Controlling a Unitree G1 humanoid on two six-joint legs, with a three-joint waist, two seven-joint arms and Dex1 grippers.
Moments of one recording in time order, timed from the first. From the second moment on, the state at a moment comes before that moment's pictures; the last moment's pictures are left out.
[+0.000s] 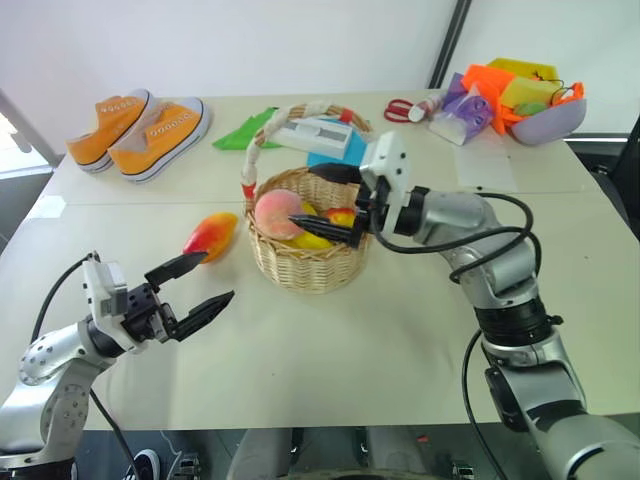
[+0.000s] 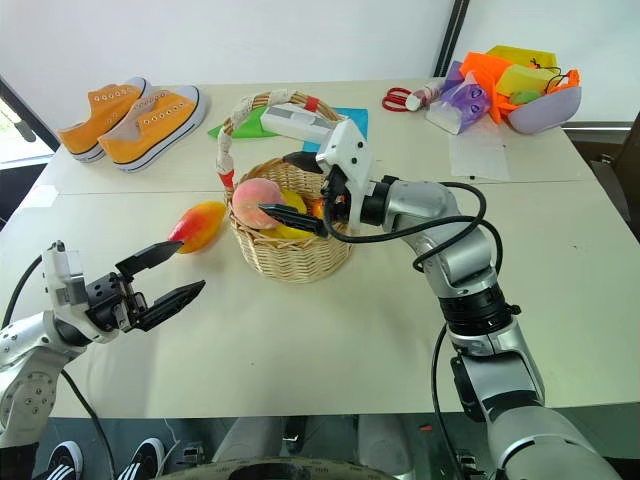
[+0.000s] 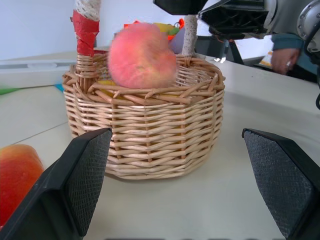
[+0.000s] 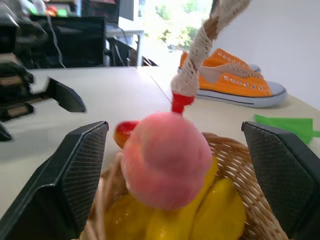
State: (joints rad) left arm 0.16 0.59 0.35 -0.31 -0.73 0.18 -1.02; right arm -0.70 -0.41 0.13 -0.19 0.48 0.55 0.86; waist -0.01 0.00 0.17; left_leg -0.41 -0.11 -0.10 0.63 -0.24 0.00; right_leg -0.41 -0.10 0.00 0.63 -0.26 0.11
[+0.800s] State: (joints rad) left arm -0.31 0.55 0.23 0.03 -0.38 0.33 -0.52; right arm -0.24 -0.77 0.07 -0.46 0.39 0.27 1.11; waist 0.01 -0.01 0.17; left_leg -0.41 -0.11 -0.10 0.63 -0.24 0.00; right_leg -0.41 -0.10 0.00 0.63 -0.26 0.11
